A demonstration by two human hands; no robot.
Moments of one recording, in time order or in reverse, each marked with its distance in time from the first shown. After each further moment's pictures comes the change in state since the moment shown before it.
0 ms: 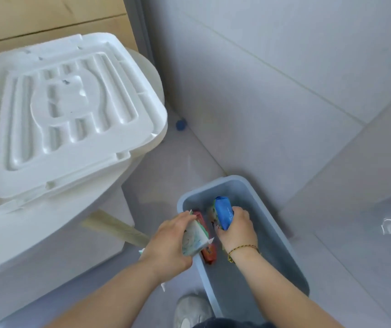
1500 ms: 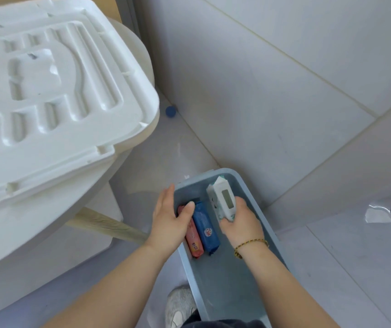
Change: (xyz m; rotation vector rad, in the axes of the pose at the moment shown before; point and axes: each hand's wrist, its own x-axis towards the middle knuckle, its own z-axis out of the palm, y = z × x) left_hand 0.030 0.018 0.006 -0.625 0.214 -0.249; right_hand -0.008 -0.002 -0.025 0.003 -0.035 -0.024
